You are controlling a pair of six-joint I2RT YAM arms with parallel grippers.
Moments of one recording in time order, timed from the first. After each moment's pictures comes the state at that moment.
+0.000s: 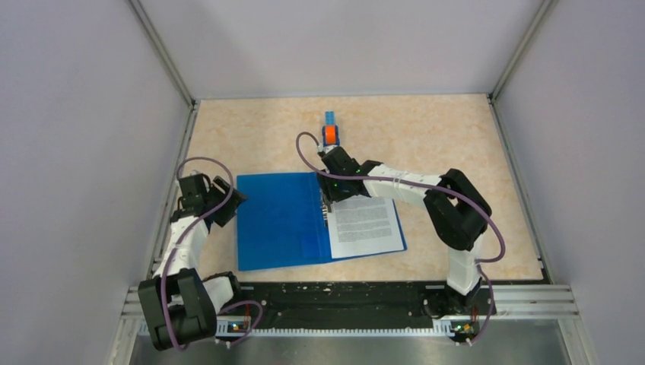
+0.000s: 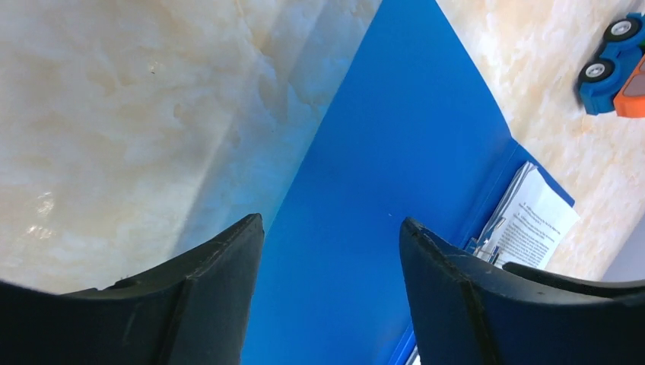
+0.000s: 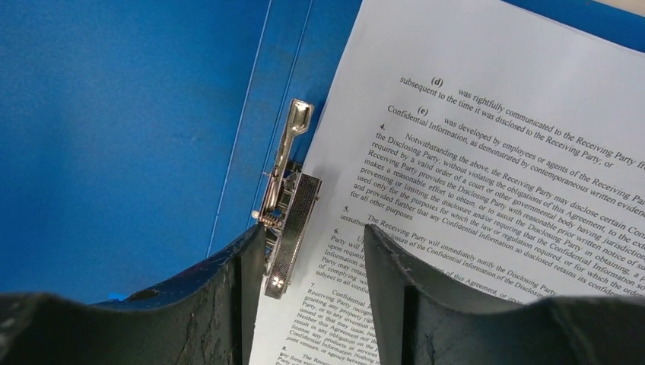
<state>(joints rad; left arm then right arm) 0.27 1.07 0.57 -0.35 0.26 -0.67 0.83 1.90 1.31 -0.35 0.05 0.37</state>
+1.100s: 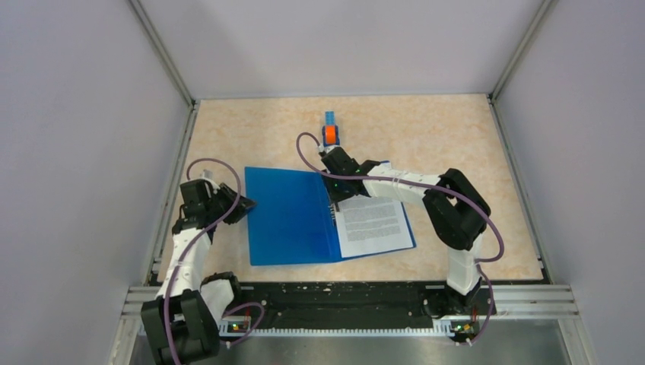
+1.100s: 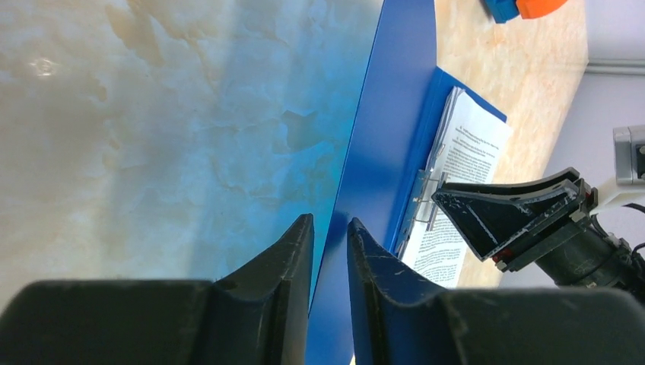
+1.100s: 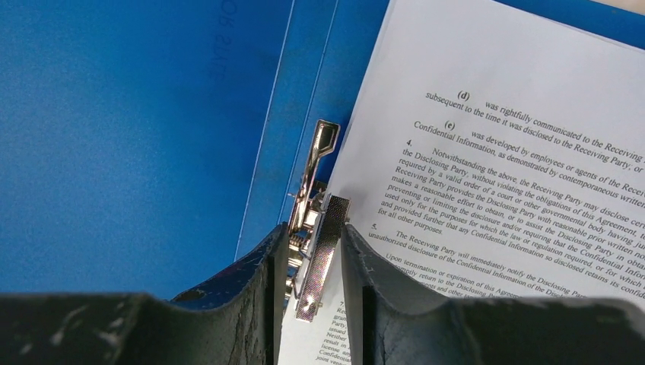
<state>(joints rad) 0.25 0.96 0.50 -0.32 0.51 -0.68 0.83 1.91 1.32 -0.37 0.08 0.37</state>
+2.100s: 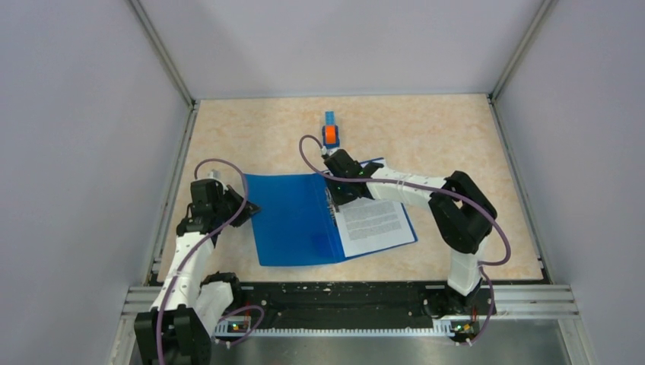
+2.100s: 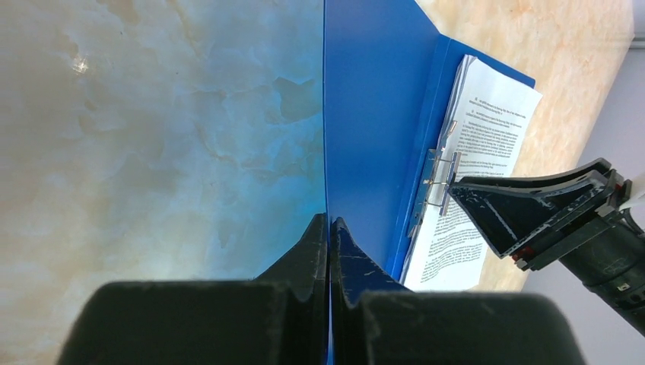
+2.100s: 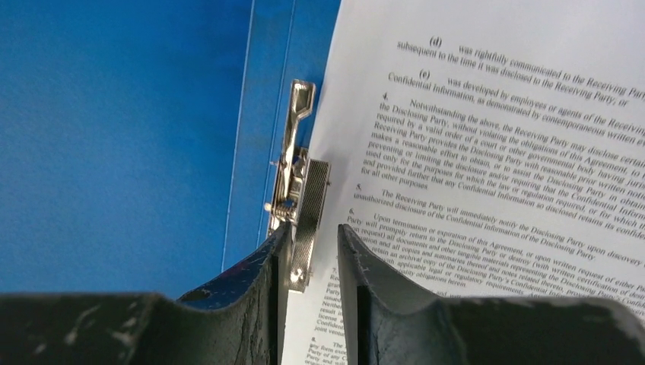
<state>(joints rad) 0.10 0.89 0.52 -0.42 0.38 -0.71 0.83 1.87 1.28 -0.39 0.09 0.37</state>
